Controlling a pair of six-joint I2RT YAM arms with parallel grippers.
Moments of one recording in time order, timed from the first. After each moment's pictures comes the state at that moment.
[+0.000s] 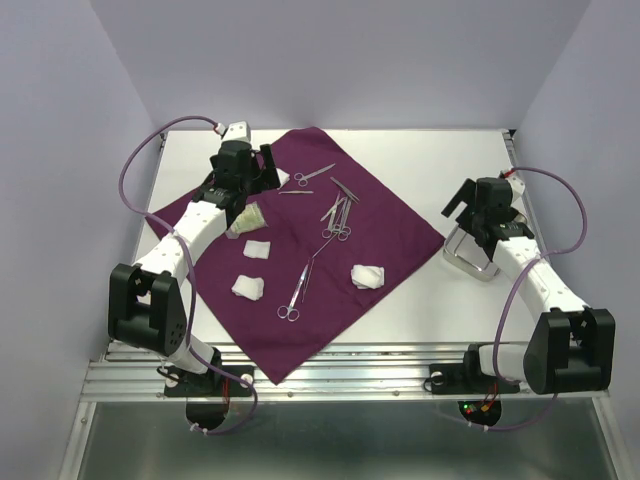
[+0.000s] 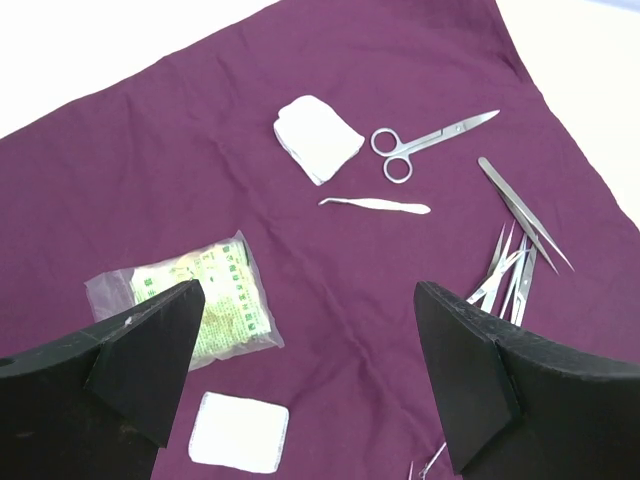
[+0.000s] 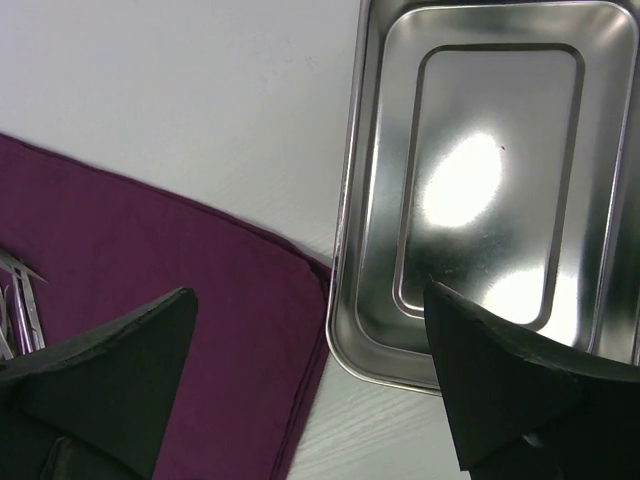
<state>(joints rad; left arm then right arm) -0.30 1.51 1.19 -0.19 -0.20 -0.35 0.03 1.26 0.87 -0.28 0.28 0.58</state>
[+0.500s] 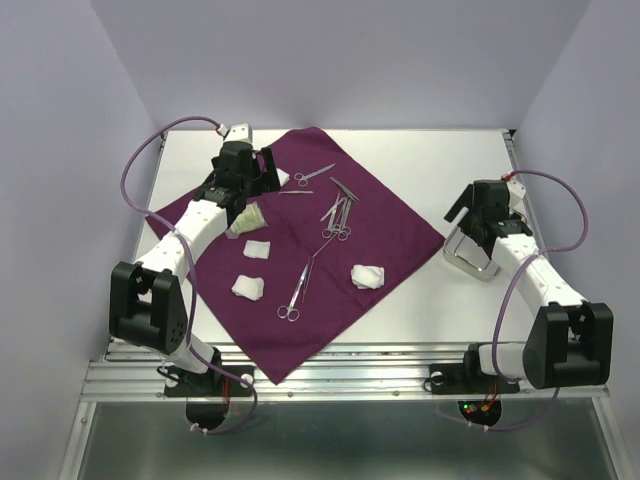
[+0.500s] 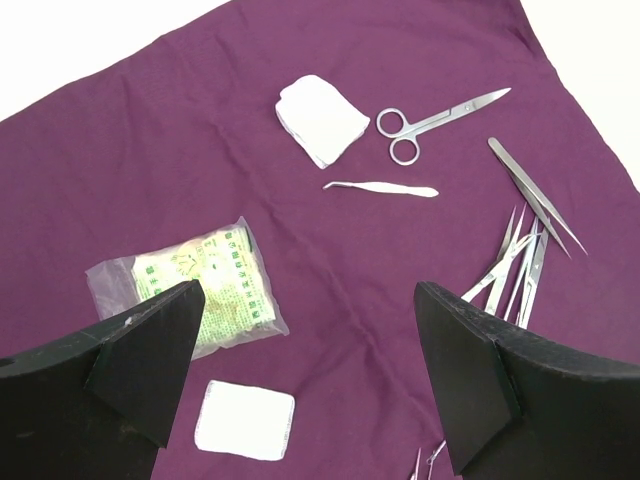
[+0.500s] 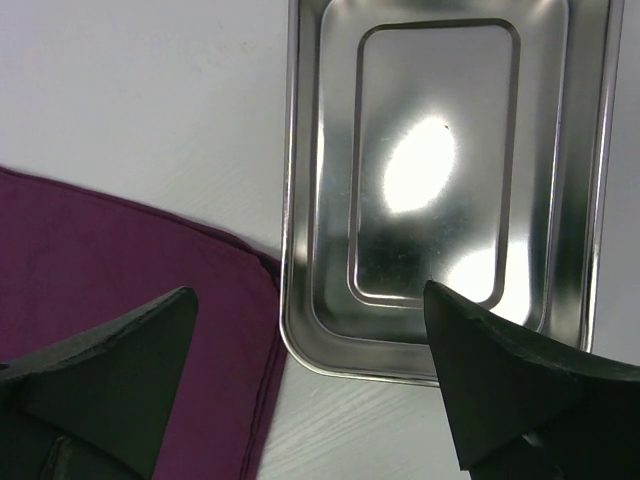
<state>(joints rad) -0.30 1.52 1.20 -0.23 -0.19 -0.34 0.03 1.26 0.87 -0.34 0.37 0.59</state>
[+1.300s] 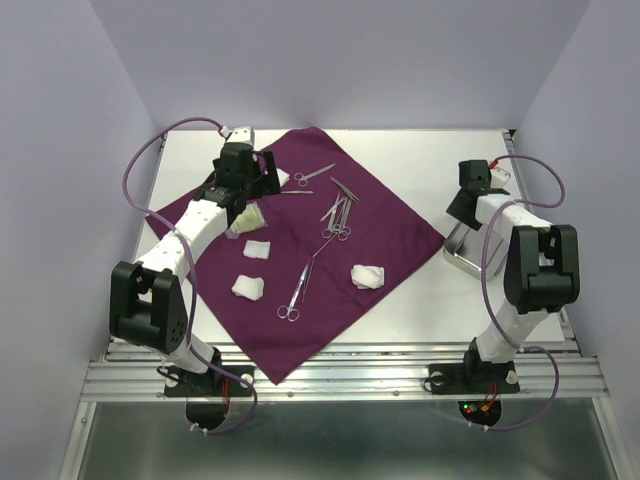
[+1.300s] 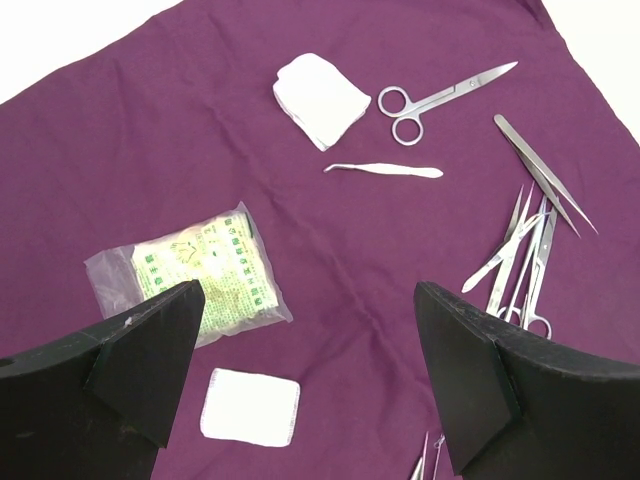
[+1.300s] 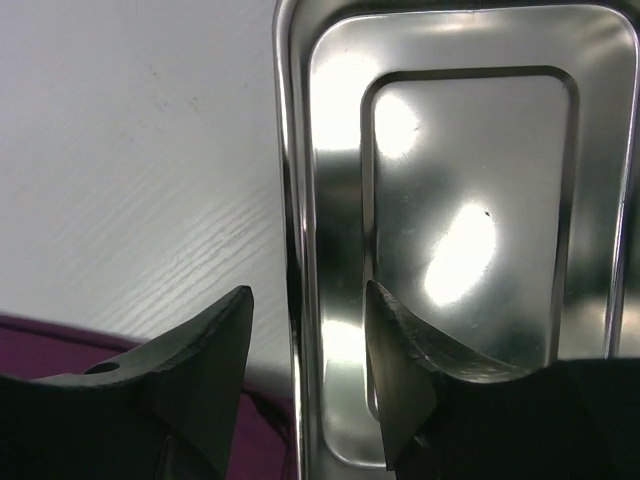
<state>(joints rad) -0.30 1.52 1.20 -0.26 -0.17 -0.32 0.01 1.72 1.14 -0.36 0.43 0.58</state>
